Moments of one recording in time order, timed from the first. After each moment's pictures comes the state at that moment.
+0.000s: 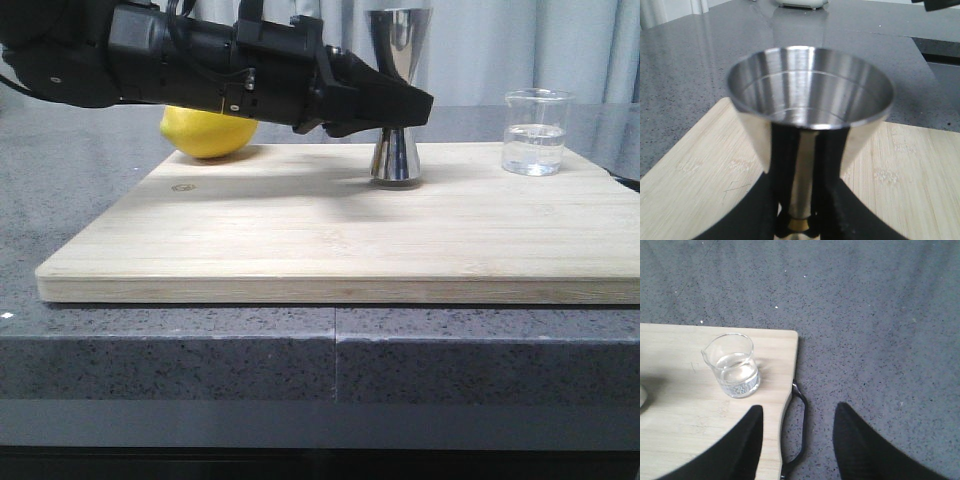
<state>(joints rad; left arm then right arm) -0.48 2.03 -1.35 -1.77 1.01 2.15 0.04 0.87 -0.69 -0.03 0.32 0.05</state>
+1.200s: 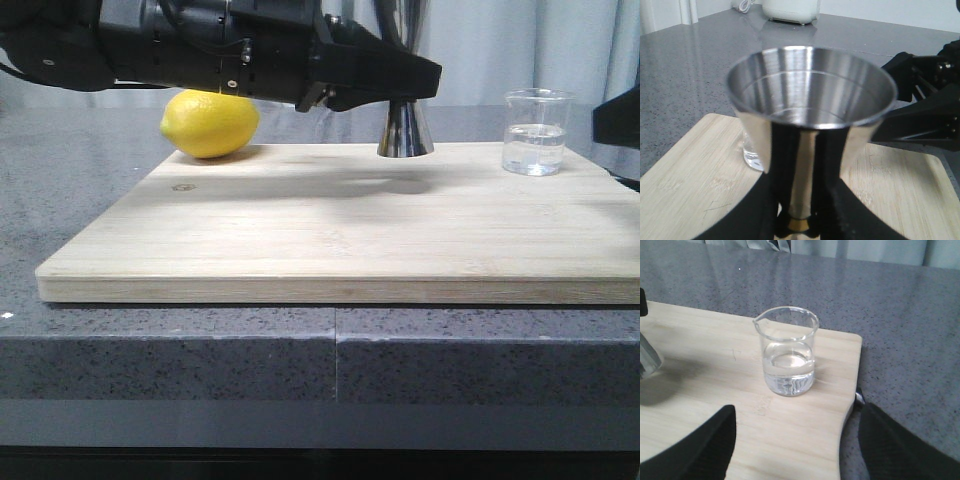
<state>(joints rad) -0.48 2.00 -1.35 -1.77 1.06 2.08 0.13 1.14 -0.33 -0.11 -0.53 0.05</state>
